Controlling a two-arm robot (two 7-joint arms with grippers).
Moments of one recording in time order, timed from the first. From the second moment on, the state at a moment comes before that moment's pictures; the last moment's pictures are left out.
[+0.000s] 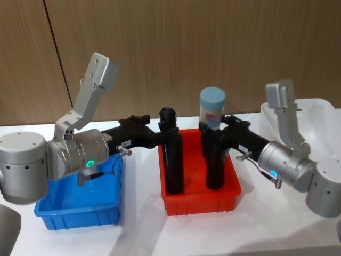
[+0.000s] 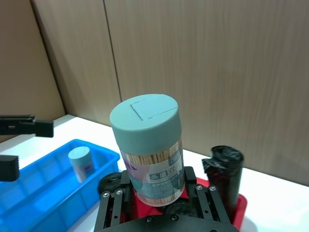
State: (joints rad) left arm -0.55 0.30 0.31 -1.46 -0.37 0.57 -0.54; right arm 0.53 0.19 -0.29 -1.14 0.33 0.06 0.47
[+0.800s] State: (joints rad) left arm -0.55 0.30 0.31 -1.46 -0.37 0.57 -0.54; right arm 0.52 0.25 -0.22 -1.18 0.31 0.07 0.36
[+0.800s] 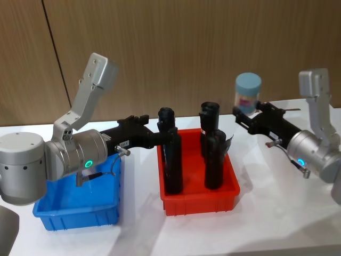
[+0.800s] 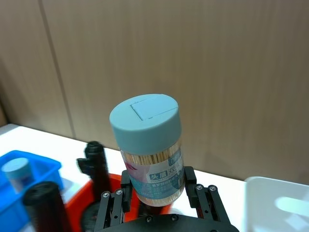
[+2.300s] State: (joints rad) left arm -0.55 0.30 0.31 -1.46 -0.37 0.57 -0.54; right arm 0.65 0.30 -0.12 -0.85 0.29 0.18 0.26
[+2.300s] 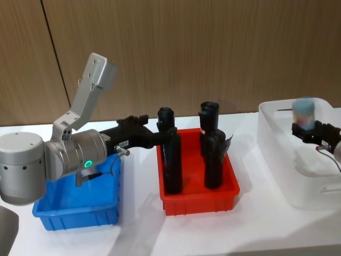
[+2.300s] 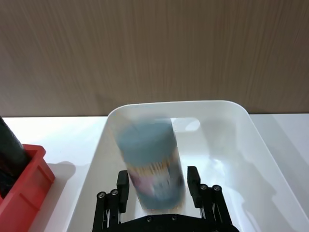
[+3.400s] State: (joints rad) left arm -0.55 0.30 0.31 -1.46 -0.37 0.57 -0.54; right arm 0.65 0.30 -0.11 -0.81 0.31 0.12 0.27
